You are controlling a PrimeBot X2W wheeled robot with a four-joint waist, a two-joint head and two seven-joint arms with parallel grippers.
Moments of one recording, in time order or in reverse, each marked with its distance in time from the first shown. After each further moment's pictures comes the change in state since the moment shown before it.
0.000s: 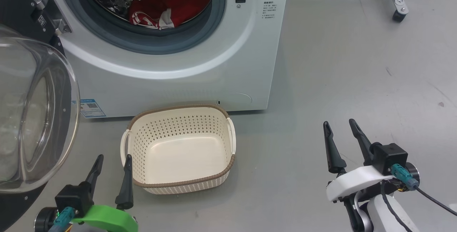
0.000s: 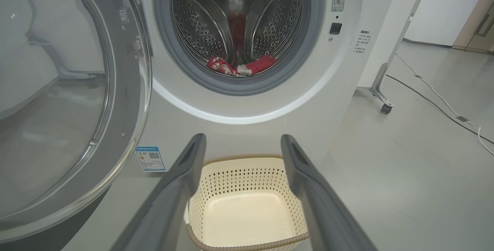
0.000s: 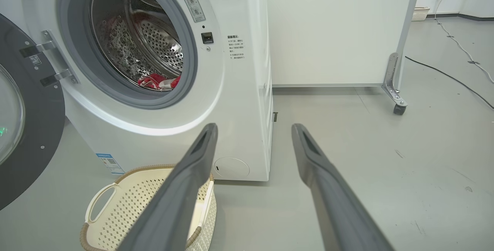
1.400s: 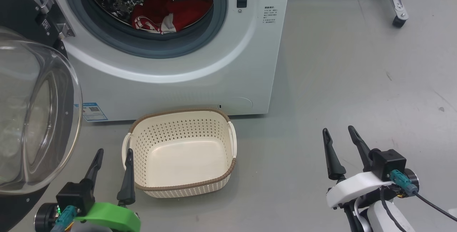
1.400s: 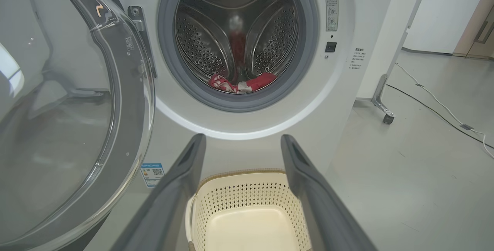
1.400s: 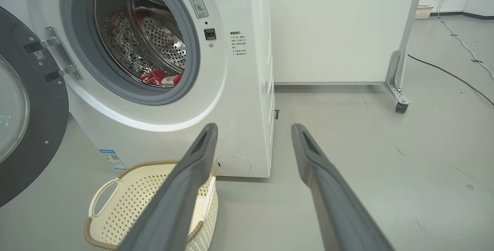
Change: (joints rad) left arm 0.006 -0.006 -0.005 -0.061 0.030 0.034 0.011; right arm 0.025 0.000 0.001 0.001 -0.004 -0.008 0.000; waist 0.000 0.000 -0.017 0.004
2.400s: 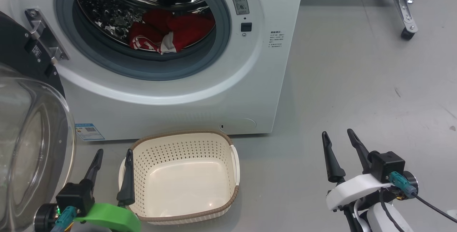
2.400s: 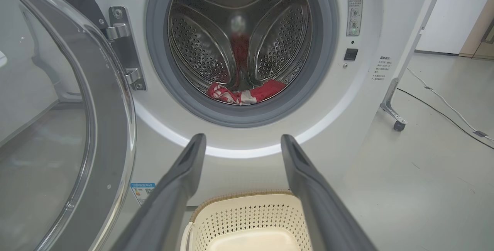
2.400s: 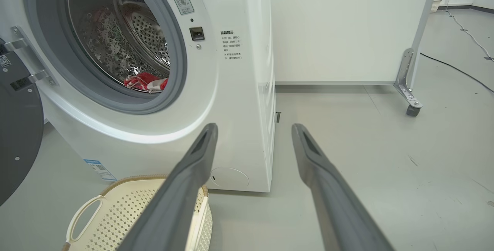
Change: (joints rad) left arm 0.004 0.002 -0.001 -0.007 0.000 0.002 0.000; right arm 0.009 0.000 0.002 0.012 0.002 0.000 0.000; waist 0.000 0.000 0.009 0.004
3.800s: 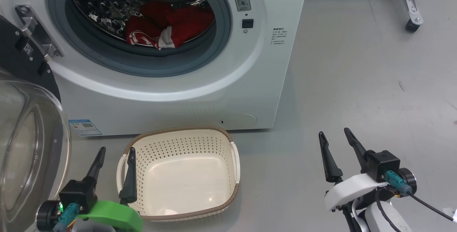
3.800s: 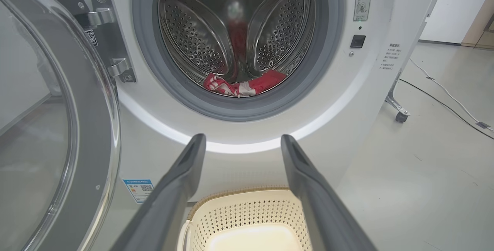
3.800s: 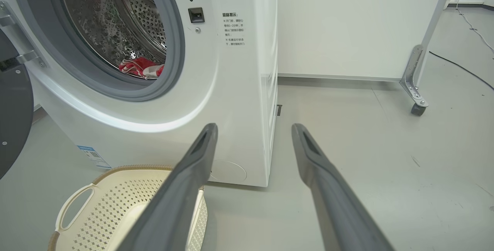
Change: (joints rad) left arm -0.007 0.001 -0.013 0.004 0.004 0.004 0.006; right arm -0.006 0.000 0.006 0.011 -0.043 0.005 0.000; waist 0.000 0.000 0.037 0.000
